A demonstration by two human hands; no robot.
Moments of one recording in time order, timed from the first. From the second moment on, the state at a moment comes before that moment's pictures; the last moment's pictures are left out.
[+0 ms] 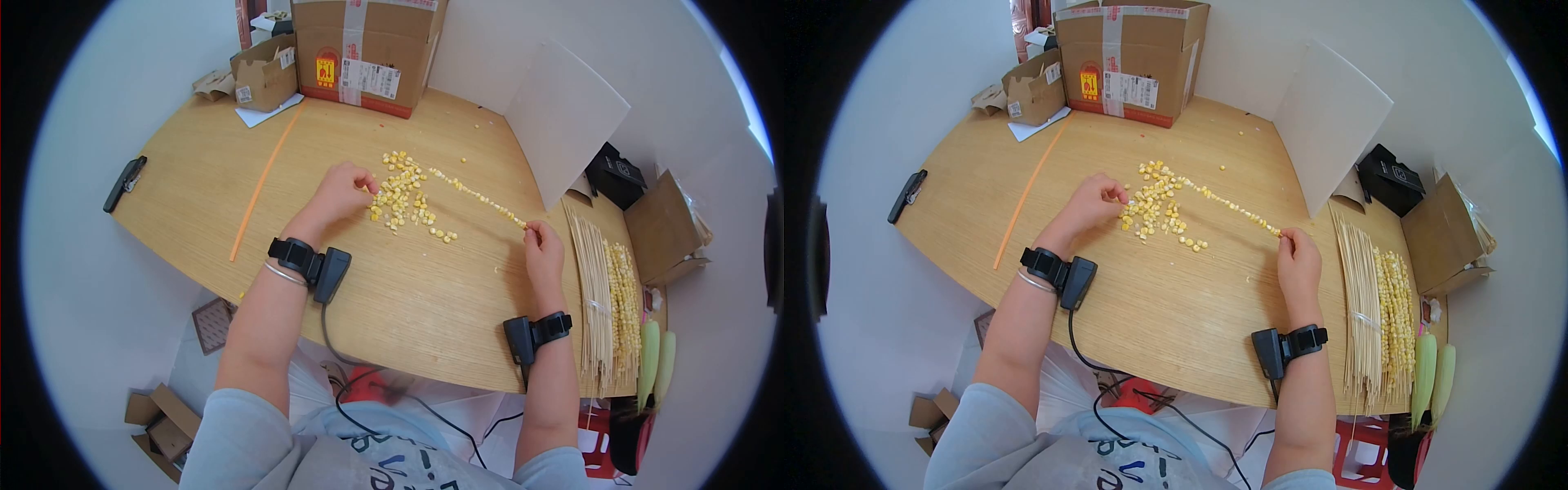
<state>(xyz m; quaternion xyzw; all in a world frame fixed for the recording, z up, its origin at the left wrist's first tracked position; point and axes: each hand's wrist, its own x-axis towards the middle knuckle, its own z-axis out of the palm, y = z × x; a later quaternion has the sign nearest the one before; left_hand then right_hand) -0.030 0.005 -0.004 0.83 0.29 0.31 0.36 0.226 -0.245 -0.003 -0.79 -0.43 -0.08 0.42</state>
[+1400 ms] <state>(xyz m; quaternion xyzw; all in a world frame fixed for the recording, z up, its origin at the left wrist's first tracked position) -0.033 -0.008 0.005 0.89 0.28 0.20 0.29 0.229 -0.246 -0.005 -0.79 -0.44 -0.05 0.42</state>
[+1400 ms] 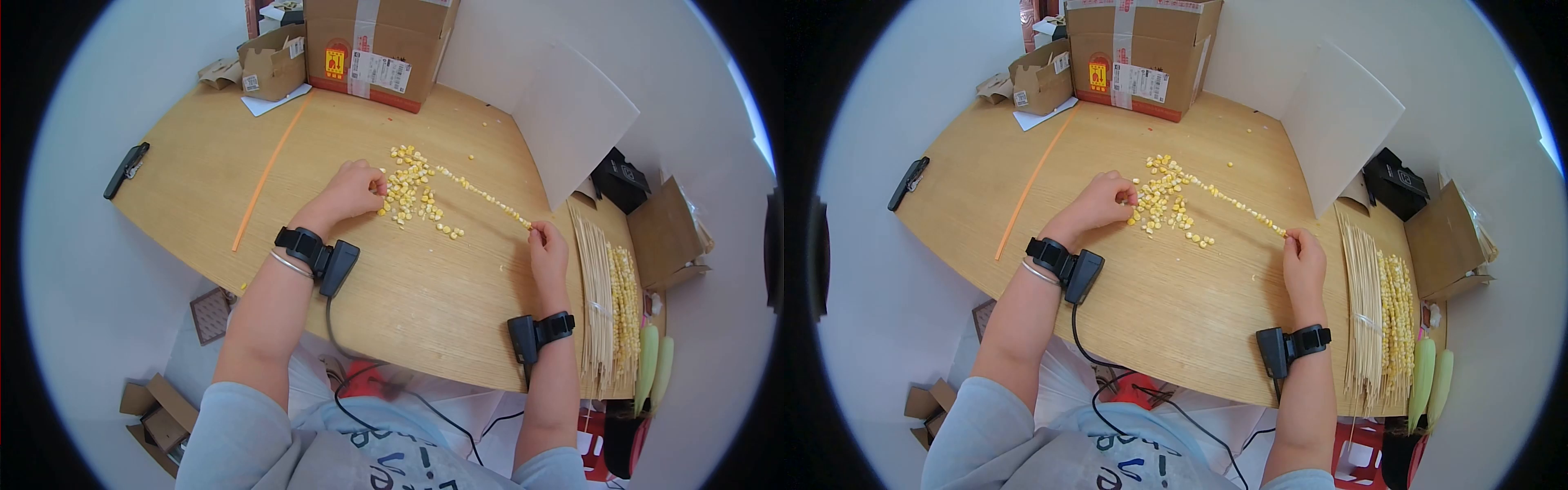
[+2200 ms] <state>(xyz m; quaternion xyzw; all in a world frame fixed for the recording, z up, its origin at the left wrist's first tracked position) -0.027 0.003 0.002 0.57 0.29 0.37 0.68 0.222 -0.245 0.001 -0.76 -0.48 -0.05 0.44</state>
